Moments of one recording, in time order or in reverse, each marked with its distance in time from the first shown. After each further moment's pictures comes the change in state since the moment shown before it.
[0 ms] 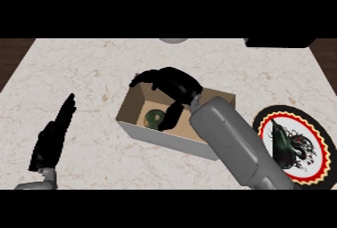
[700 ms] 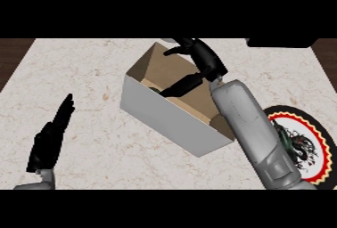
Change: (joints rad) left arm 0.008 0.003 0.009 -0.006 0.007 -0.009 -0.018; right arm -0.052 -0.020 -0.276 0.120 -0.434 -0.125 -0.052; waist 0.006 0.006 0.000
